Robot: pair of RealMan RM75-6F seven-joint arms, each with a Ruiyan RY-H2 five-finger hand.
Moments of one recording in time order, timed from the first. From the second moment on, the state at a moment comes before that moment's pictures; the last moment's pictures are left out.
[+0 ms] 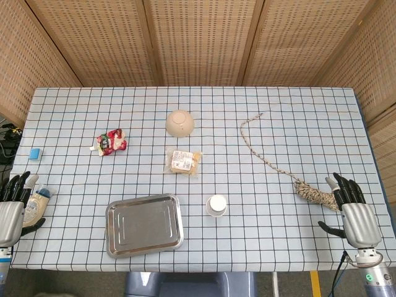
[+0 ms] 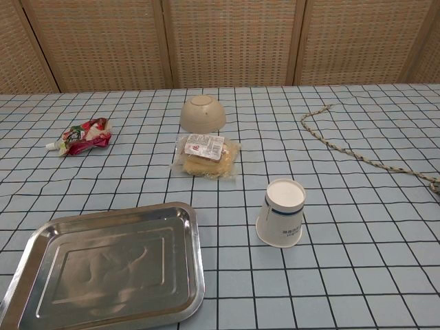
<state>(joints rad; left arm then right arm) -0.06 -1.16 -0.04 -1.66 1.46 1.50 0.24 0.10 -1.17 0.05 -1.59 -1.54 1.47 0.07</state>
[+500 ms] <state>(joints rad) -0.08 -1.17 -0.05 -1.67 1.47 1.49 0.26 0.11 -1.16 0.06 -1.59 -1.53 1.47 0.09</state>
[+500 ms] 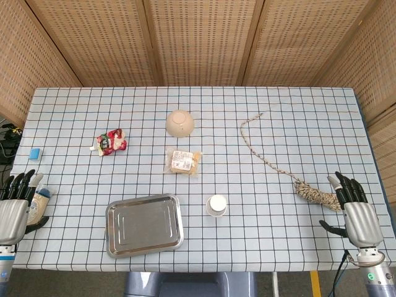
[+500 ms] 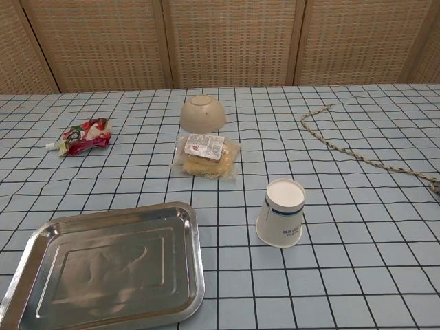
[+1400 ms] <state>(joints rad) -0.66 -1.31 -0.27 -1.69 1.04 0.94 0.65 0.12 -1.13 0.11 -1.55 -1.44 1.41 0.24</state>
